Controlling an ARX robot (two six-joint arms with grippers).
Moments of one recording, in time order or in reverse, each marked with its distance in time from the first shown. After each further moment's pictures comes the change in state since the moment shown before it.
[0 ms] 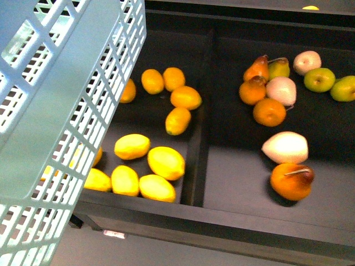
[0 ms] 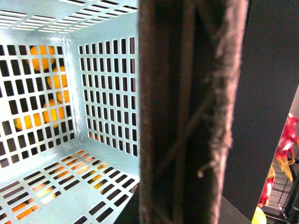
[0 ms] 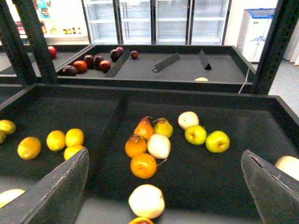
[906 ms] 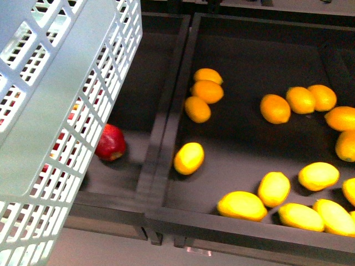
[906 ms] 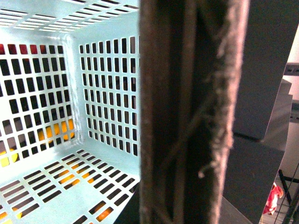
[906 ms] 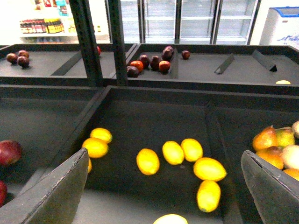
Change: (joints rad) left arm 0.000 0.000 0.001 0.001 -0.005 0.003; right arm 0.000 0.000 0.000 0.000 0.002 0.000
